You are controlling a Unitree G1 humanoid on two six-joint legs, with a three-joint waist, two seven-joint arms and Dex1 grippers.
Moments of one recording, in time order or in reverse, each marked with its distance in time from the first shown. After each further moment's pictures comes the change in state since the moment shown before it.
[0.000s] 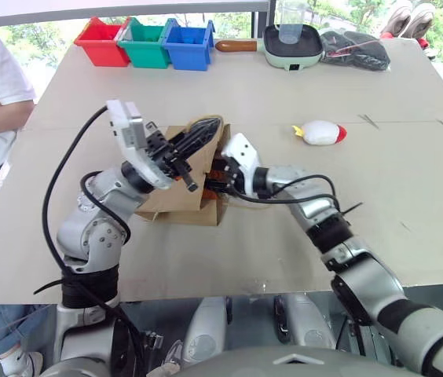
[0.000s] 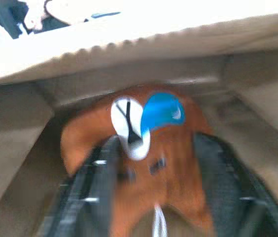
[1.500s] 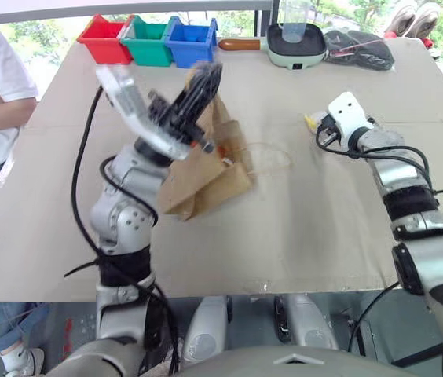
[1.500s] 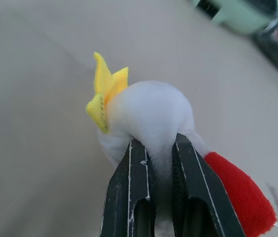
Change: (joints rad) left arm -0.237 -0.204 -0.017 0.007 -0.024 -0.077 0.170; right arm -0.125 -0.356 -0.261 0.008 -0.243 0.139 -0.355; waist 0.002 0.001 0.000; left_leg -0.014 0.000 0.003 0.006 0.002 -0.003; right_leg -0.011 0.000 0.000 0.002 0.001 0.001
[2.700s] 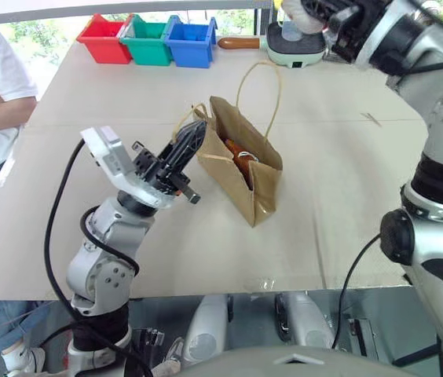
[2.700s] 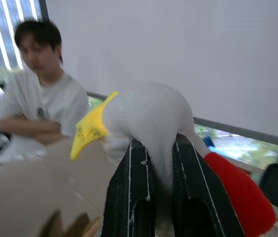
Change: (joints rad) left arm 0.421 0.068 -0.006 -0.228 -0.012 -0.031 0.038; right arm -0.292 0.157 -0.343 -0.599 0.696 0.640 -0.067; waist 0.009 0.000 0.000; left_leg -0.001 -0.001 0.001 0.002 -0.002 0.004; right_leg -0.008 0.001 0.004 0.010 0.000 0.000
